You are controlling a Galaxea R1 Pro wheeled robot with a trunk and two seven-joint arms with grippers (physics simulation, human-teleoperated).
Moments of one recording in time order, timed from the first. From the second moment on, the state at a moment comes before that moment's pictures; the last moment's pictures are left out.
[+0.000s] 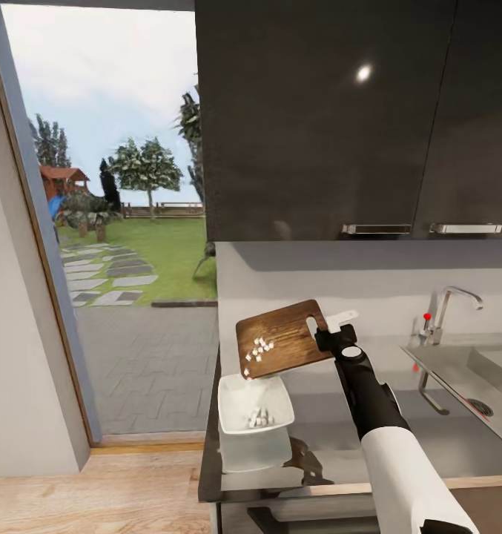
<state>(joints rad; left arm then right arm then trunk) -0.19 0.00 -0.15 0.08 0.19 -0.33 0.15 -0.74 0.13 -0.19 -0.94 0.58 0.29 0.10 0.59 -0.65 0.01</state>
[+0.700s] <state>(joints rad) -0.19 0.00 -0.15 0.08 0.19 -0.33 0.15 -0.74 0.13 -0.19 -0.94 0.58 0.26 0.10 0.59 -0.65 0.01</state>
